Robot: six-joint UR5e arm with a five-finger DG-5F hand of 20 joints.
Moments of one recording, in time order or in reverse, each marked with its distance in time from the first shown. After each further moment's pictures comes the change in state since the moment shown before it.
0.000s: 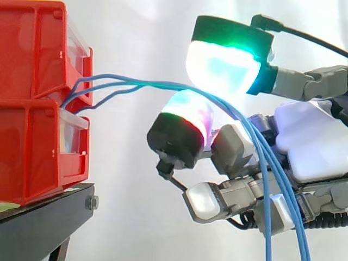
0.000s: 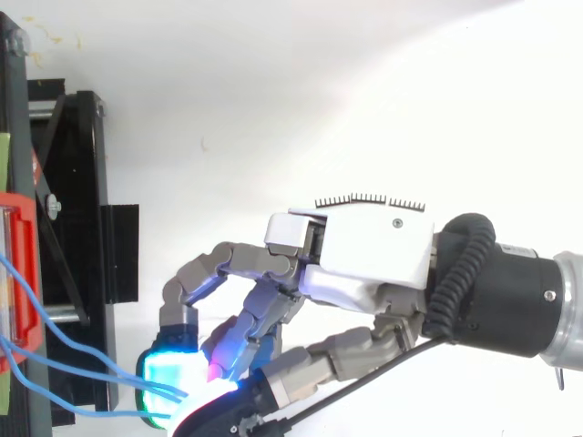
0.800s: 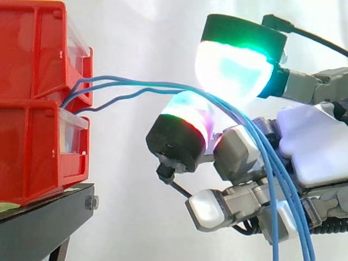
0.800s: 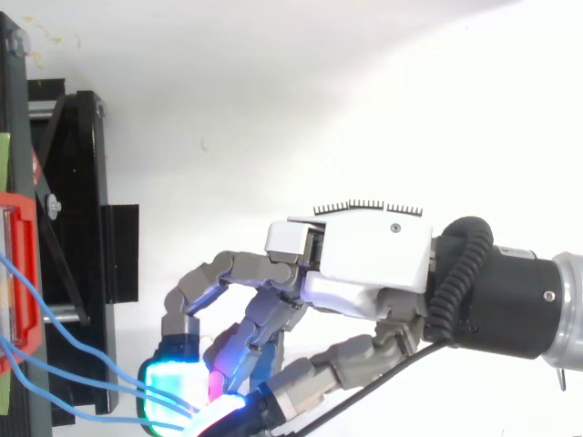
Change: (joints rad) arm -0.002 0.000 0.000 -0.017 -0.031 0.026
